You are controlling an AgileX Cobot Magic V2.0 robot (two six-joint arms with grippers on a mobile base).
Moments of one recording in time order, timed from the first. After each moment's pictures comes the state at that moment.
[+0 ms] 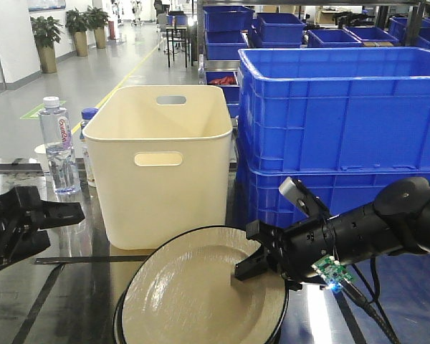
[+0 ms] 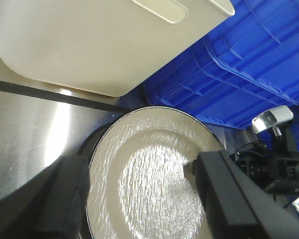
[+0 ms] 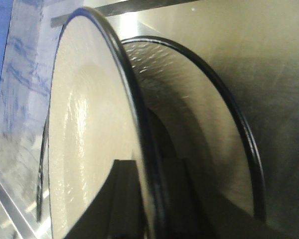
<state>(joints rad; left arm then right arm) -0.04 1.15 -0.99 -1.02 0.63 0.37 0.21 1.78 -1.38 0.95 0.93 -0.38</state>
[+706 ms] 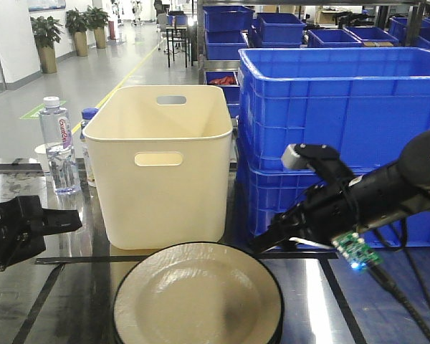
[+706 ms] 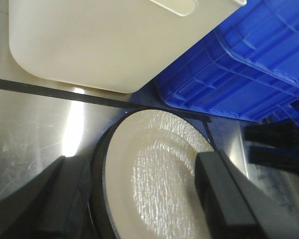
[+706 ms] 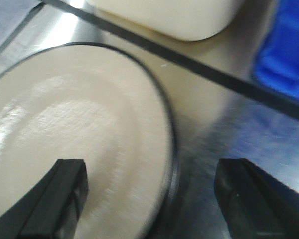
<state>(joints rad) -0.04 1.15 -0.99 -0.95 0.63 0.37 0.21 1.67 -1.51 0.58 0.94 -0.55</state>
